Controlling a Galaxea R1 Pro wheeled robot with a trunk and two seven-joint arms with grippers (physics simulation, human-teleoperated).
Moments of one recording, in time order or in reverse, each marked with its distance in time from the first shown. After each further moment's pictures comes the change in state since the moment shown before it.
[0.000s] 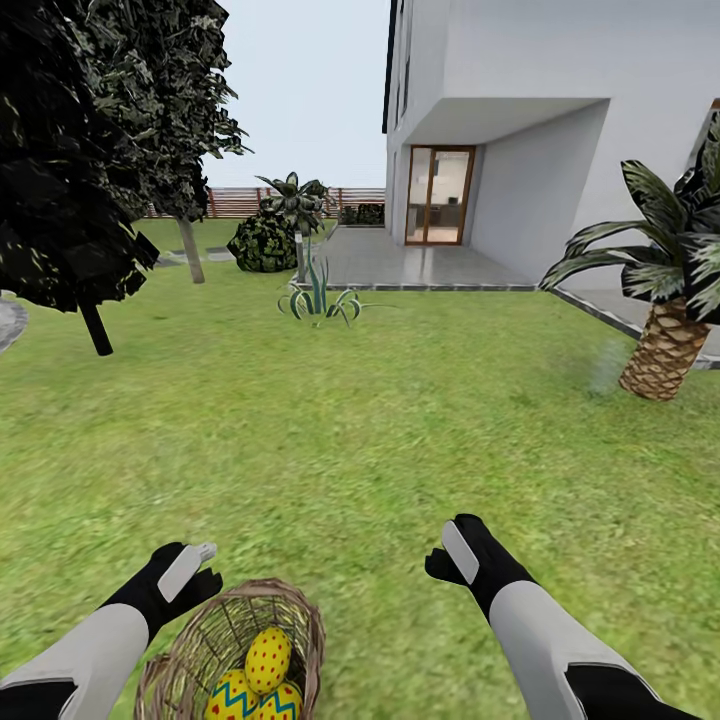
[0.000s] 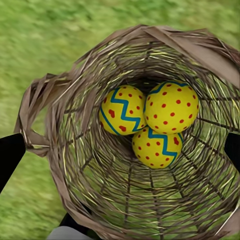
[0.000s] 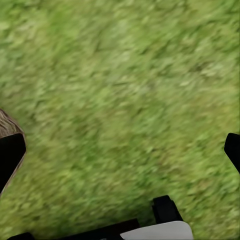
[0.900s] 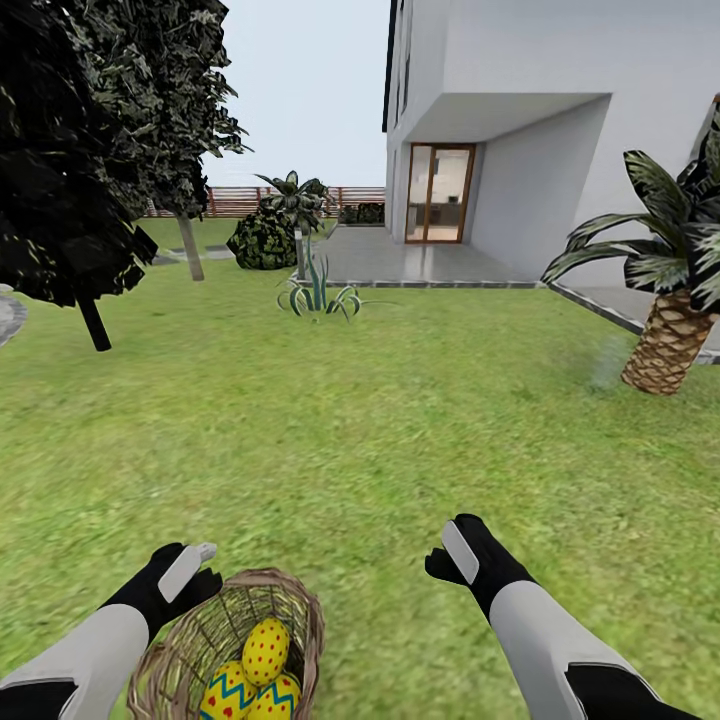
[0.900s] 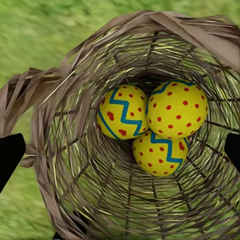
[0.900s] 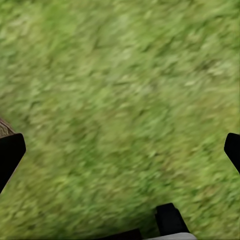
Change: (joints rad) left arm 0.000 -0.001 0.000 0.003 -0.002 -0.008 -0.001; right arm 0.000 -0.001 0.000 0.000 0.000 -0.003 0.002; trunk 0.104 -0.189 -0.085
